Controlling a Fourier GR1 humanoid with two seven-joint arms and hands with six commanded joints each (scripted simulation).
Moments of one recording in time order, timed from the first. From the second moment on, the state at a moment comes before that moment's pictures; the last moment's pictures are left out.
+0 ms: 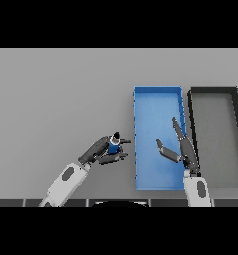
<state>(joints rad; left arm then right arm) -0.22 0.16 -0.56 -1.45 0.11 -0.16 -0.18 0.08 -0.16 0.09 -1.67 0.16 0.08 -0.05</state>
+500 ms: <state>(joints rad) -0.29 0.15 -0.57 -1.60 0.17 -0.18 -0.02 0.07 -0.16 0.09 -1.64 0.17 0.08 -0.06</state>
